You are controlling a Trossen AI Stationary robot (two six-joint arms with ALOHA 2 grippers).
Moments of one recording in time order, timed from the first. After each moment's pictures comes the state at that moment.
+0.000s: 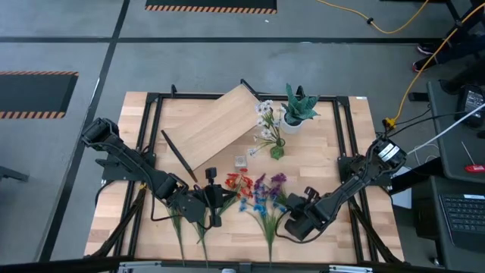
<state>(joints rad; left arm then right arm) -0.59 1.53 1.08 -0.13 -0.77 -0.22 0.71 1.80 0.97 -0.69 0.29 1.28</state>
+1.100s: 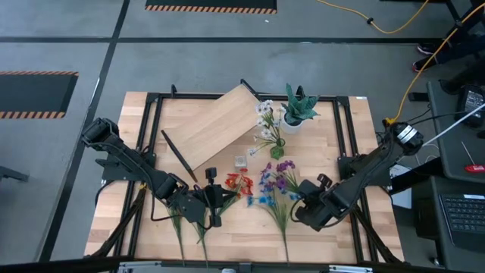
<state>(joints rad) -0.59 1.53 1.08 -0.13 -0.77 -0.22 0.74 1.49 0.96 -0.92 0.41 1.31</state>
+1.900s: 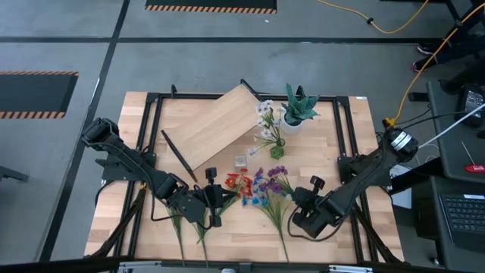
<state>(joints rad) -0.59 1.53 1.08 -0.13 -0.76 -0.22 0.76 1.62 0.99 -0.87 0.53 1.17</state>
